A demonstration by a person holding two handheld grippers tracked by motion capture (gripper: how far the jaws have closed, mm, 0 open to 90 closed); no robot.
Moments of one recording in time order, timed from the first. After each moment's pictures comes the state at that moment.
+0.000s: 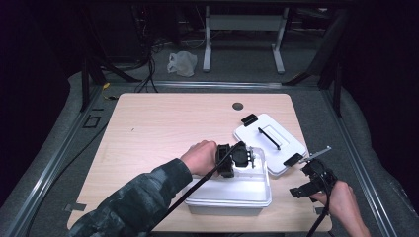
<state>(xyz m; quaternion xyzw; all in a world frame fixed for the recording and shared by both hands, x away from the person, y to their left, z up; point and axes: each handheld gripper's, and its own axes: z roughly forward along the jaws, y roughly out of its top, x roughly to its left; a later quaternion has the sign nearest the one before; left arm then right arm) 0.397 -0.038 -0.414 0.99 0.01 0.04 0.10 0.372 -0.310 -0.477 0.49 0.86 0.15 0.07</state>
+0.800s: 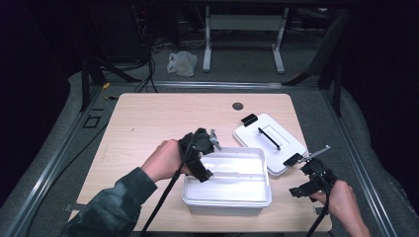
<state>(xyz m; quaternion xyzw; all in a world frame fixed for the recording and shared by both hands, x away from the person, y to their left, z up) 0.385 0.062 -0.375 0.96 0.18 0.11 0.18 0.373 -0.308 -0.474 0.49 0.86 0.15 0.07</state>
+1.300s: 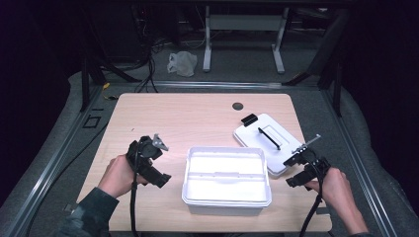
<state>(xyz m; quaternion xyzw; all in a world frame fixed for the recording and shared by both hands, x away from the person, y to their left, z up) 0.374 0.174 -0.418 0.91 0.35 0.13 0.18 0.401 -0.291 -0.462 0.47 0.87 0.12 0.10</state>
